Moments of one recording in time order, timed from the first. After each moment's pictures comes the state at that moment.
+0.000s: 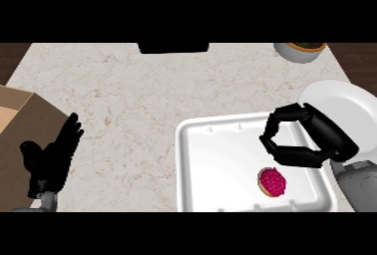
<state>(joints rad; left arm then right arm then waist) 0.02 0.33 -0.08 -1.49 0.18 0.21 0.15 -0.29 -0.52 0.29 -1.57 0.07 0.16 -0.27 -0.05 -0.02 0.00</state>
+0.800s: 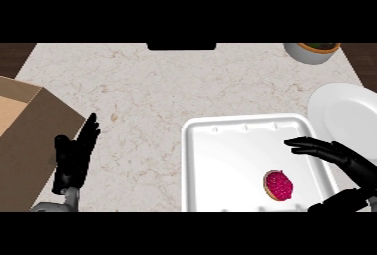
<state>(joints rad) -0.02 0.26 -0.16 -1.48 0.08 0.28 0.21 -0.06 -0.66 0.24 -1.43 0.11 0.31 -0.77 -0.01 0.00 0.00</state>
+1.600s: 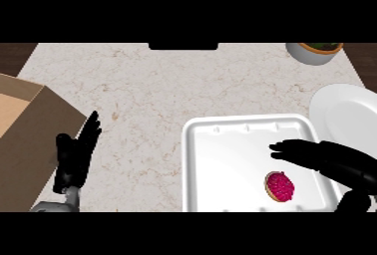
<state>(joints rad) -0.02 0.24 -0.15 -1.50 0.06 0.26 0.24 -0.13 -0.80 0.36 -1.65 0.44 0.47 -0.42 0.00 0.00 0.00</state>
